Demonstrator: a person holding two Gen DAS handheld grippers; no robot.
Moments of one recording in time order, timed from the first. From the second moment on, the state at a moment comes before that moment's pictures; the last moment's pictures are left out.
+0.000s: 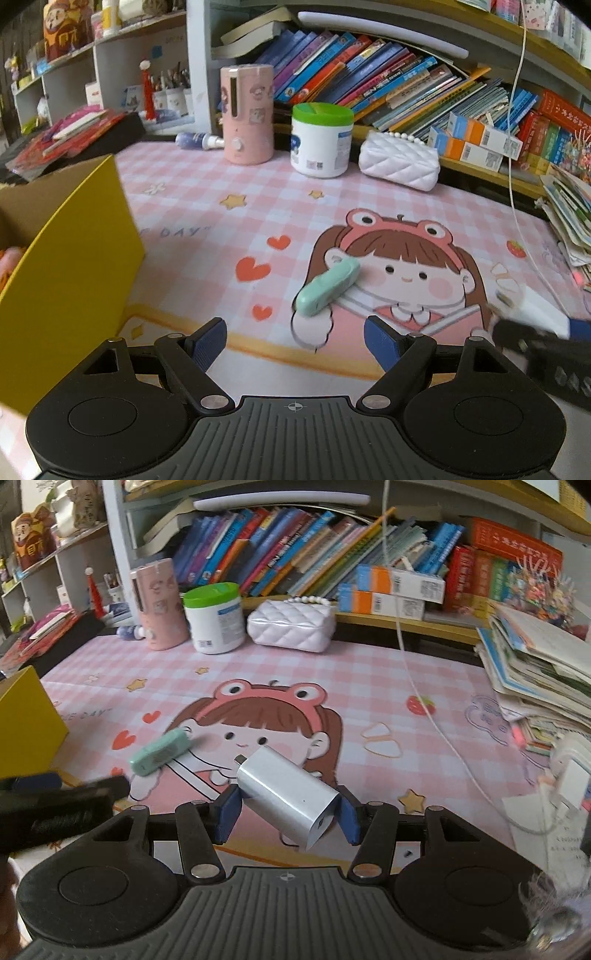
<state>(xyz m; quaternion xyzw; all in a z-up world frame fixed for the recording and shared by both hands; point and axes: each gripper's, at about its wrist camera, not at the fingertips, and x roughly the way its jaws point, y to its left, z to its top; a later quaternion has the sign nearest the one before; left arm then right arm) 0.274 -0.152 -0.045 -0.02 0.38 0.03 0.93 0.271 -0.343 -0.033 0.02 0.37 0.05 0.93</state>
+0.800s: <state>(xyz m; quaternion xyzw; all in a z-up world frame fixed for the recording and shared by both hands) 0.324 -0.177 -0.078 0.03 0.41 -0.02 0.91 0.264 -0.342 -0.034 0.00 0.38 0.05 0.92</state>
